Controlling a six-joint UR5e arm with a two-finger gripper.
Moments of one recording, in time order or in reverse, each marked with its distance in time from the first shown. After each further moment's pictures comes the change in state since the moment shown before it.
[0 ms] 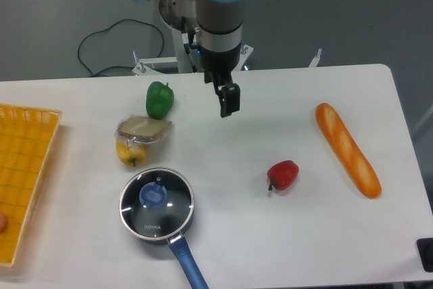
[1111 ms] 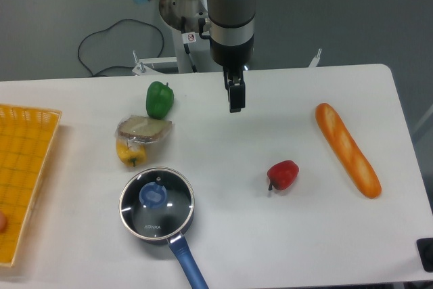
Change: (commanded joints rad) arm 0.093 0.029 0.008 -0.021 0.041 0.501
